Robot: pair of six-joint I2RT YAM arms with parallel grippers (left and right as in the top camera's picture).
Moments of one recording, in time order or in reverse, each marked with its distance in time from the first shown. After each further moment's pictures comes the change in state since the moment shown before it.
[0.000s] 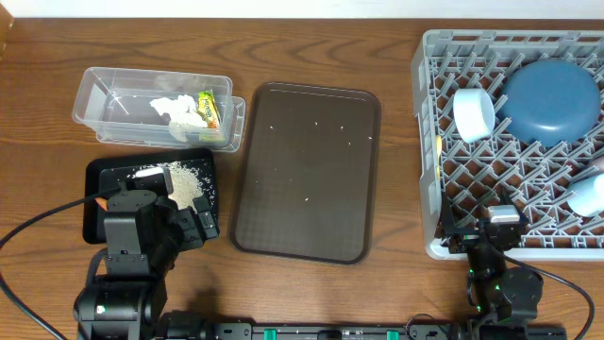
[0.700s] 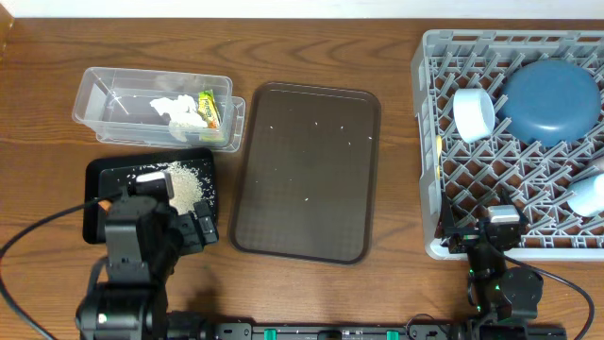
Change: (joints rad) left arm 0.000 -0.053 -0.039 0.015 -0.013 0.031; right arm 0.000 0.000 0.000 0.000 0.000 0.000
